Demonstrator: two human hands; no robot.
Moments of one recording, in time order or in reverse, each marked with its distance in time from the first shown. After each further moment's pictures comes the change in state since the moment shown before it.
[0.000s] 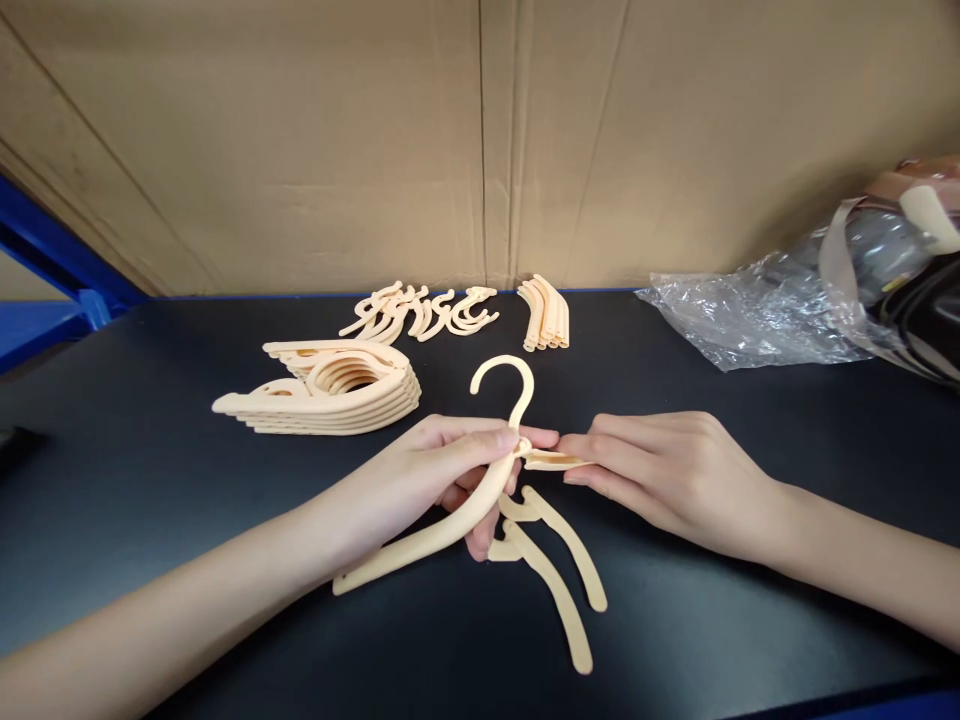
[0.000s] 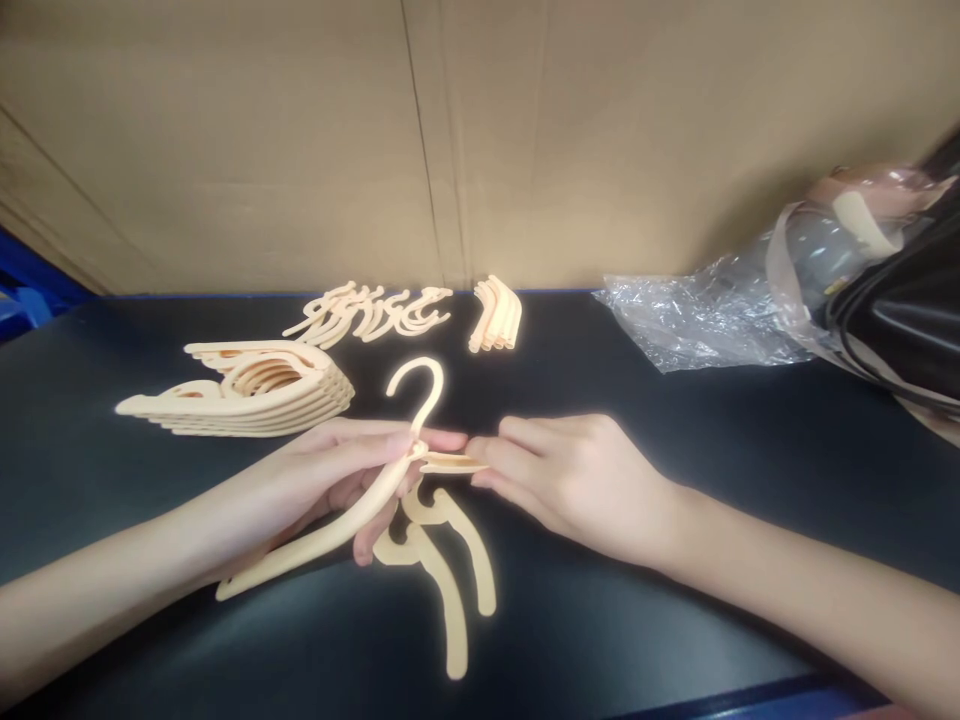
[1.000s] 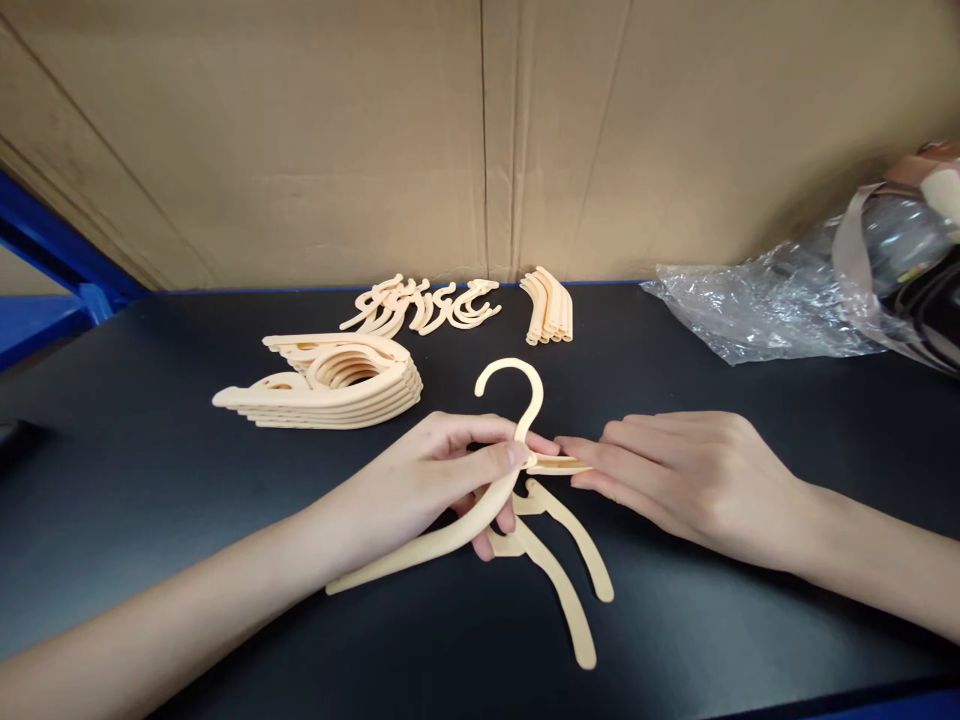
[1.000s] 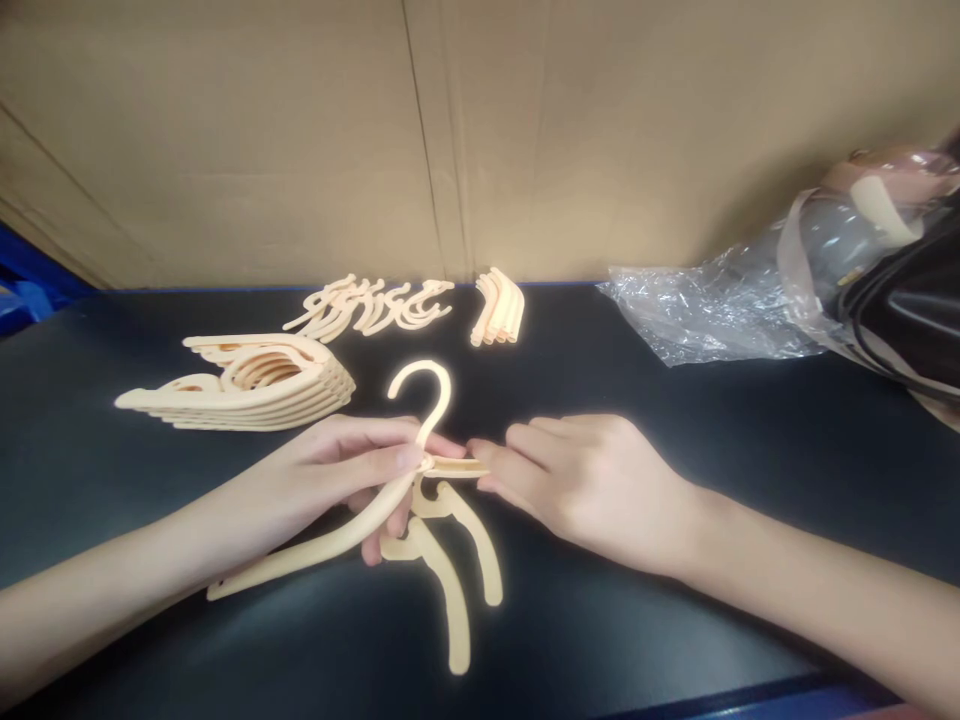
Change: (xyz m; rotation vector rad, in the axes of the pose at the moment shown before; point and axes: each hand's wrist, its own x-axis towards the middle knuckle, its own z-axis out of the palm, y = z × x) left_hand 0.002 -0.004 0.001 -0.012 -0.028 0.008; right_hand -0.001 -0.002 -0.005 -0.187 0.042 -0.133
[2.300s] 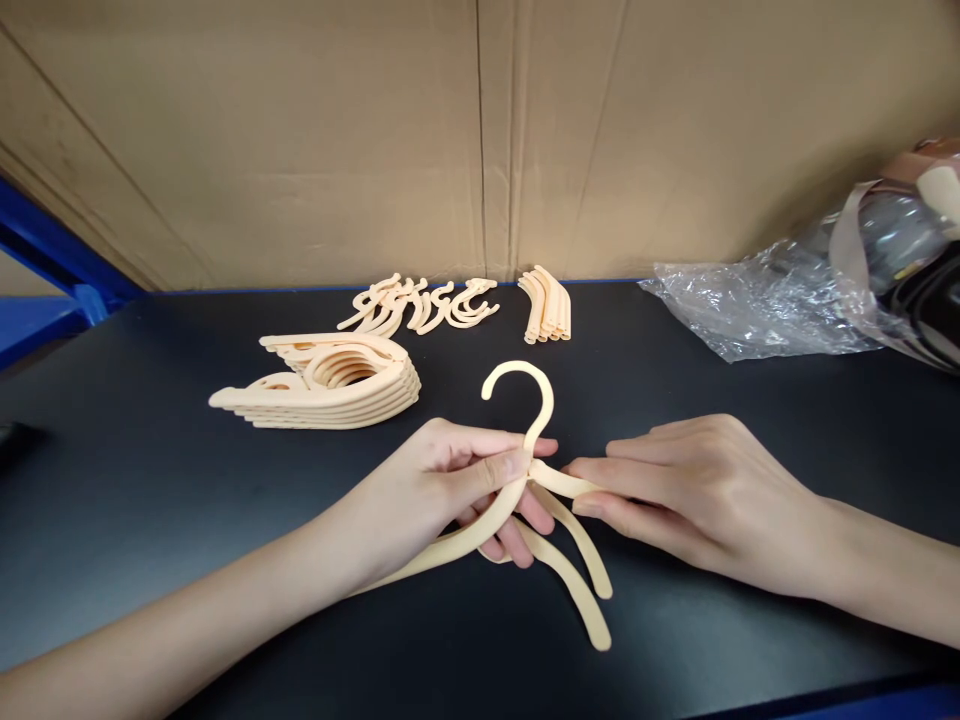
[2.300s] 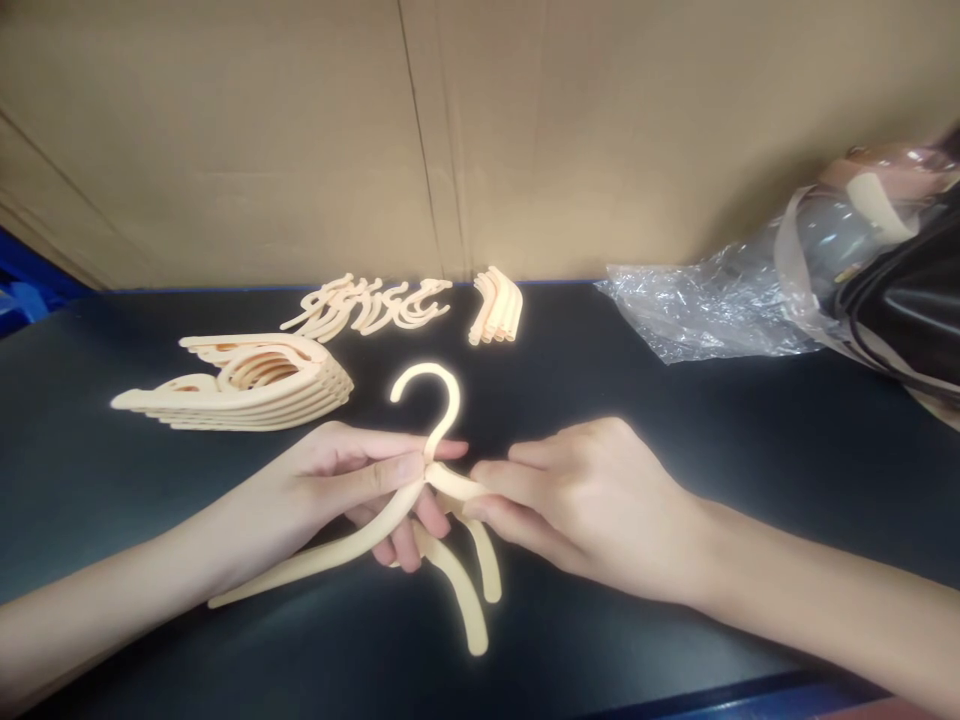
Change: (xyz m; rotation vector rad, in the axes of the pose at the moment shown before) left_hand -0.003 -0.005 0.008 -0.087 0.007 -0.039; right_hand 0.003 -0.009 -0.015 0.344 -0.166 0.207
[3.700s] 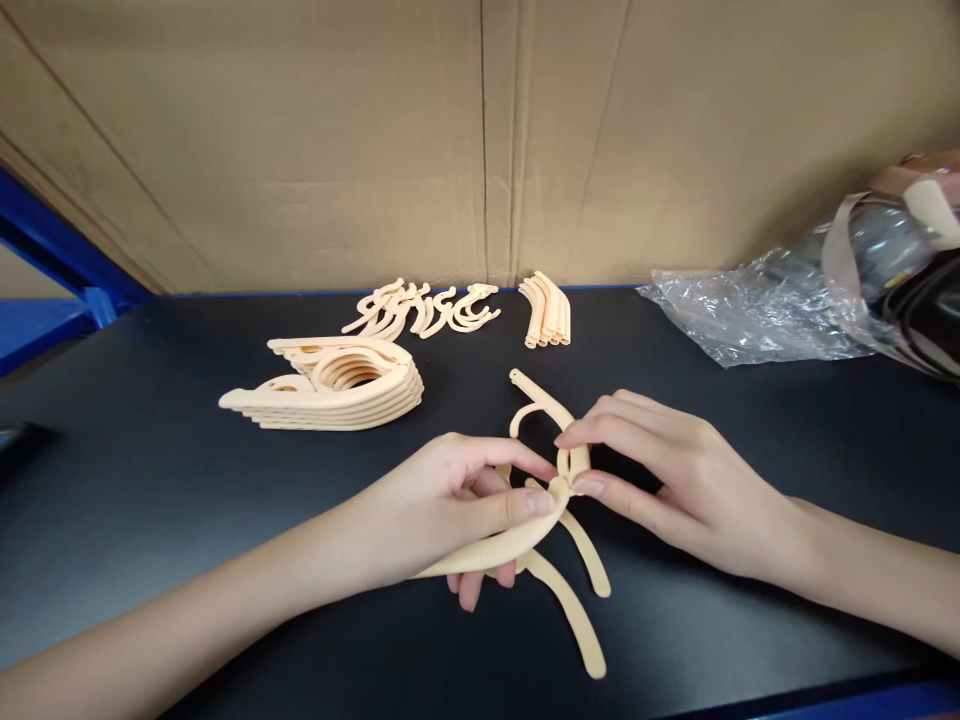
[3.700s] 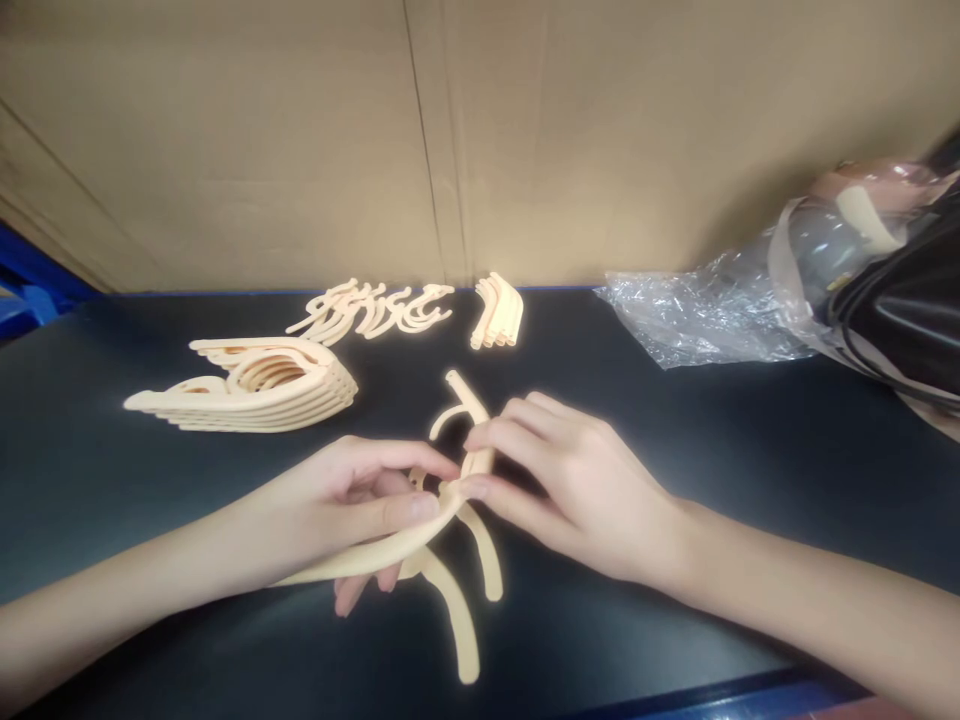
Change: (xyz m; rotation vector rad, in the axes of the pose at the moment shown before) left_hand -0.001 0.006 0.001 0.349 -0.095 -0.071; right_hand 0.008 0.001 0.006 0.279 0.086 0.115
